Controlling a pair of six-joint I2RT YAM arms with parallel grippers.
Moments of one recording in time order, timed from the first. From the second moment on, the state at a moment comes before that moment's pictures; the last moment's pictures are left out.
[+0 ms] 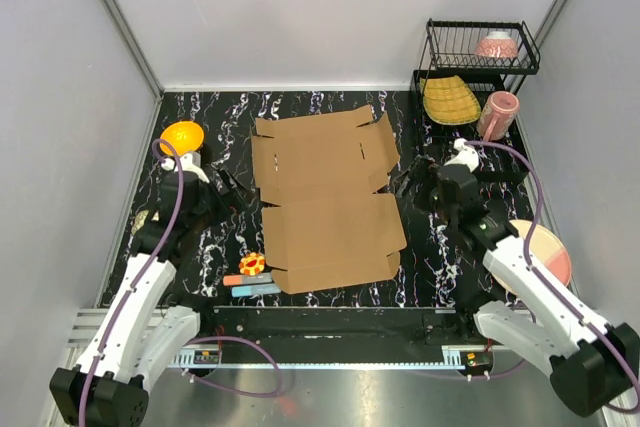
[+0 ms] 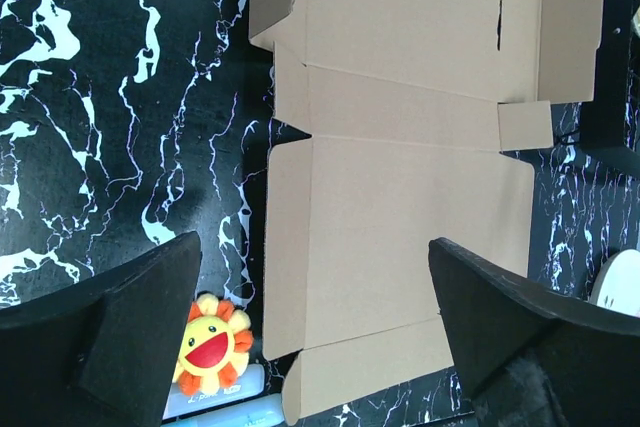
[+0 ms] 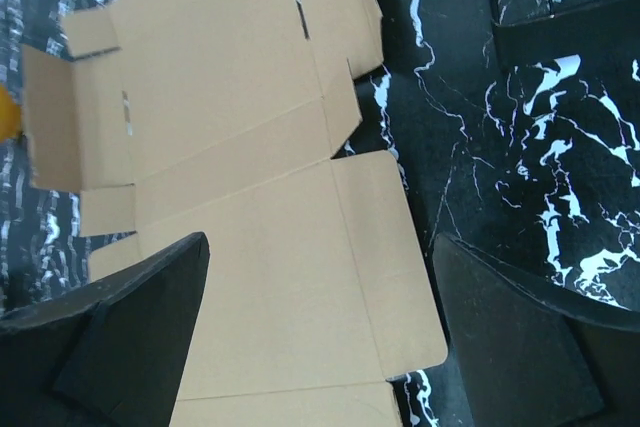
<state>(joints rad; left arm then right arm) -0.19 0.76 0.71 -0.57 0.08 -0.65 0.46 0.94 0.72 -0.32 0.22 0.68</state>
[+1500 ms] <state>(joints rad) -0.18 1.88 1.33 -0.38 -0.06 -0.36 0.46 0.87 0.66 -0.28 0.06 0.64</state>
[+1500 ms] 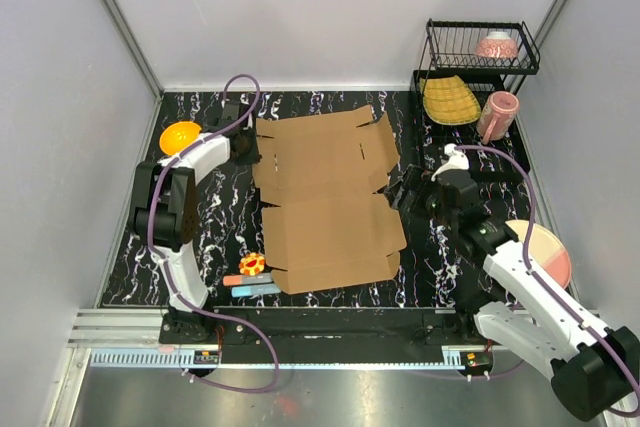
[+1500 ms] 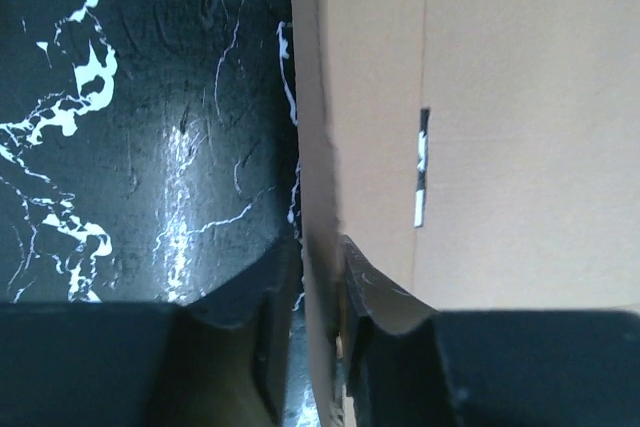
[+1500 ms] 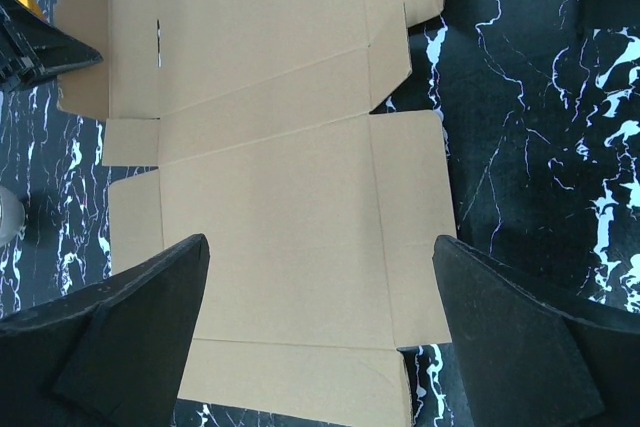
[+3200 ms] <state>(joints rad) -0.36 1.31 0.97 0.09 -0.12 -0.20 0.46 0.84 0.83 -0.37 0.07 0.61</state>
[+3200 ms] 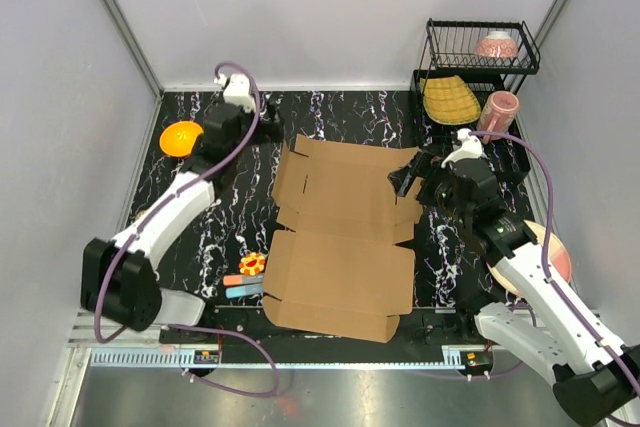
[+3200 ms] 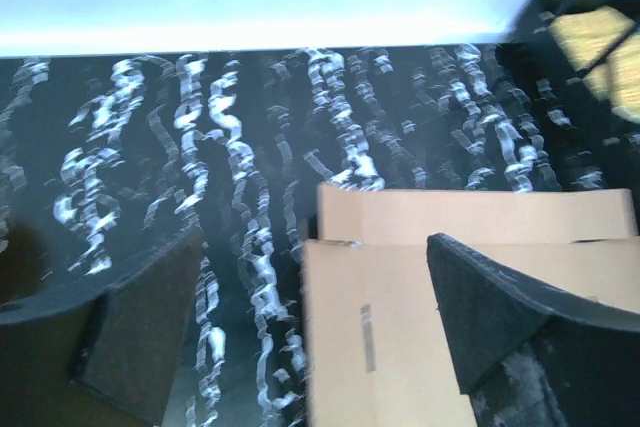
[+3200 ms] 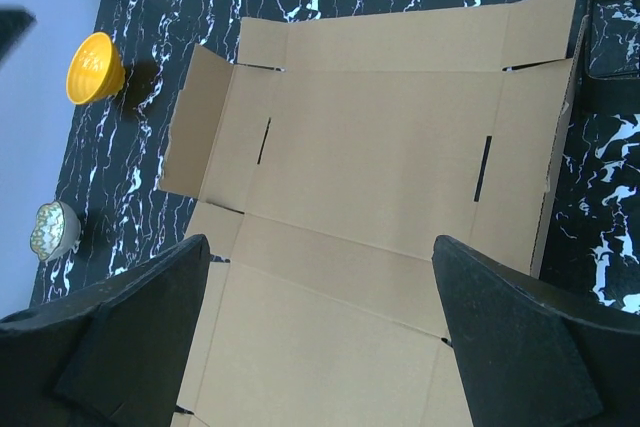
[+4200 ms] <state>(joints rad) -0.36 2.29 2.02 -0.71 0.11 -0.25 0.46 0.95 0.80 -0.39 0.03 0.59</state>
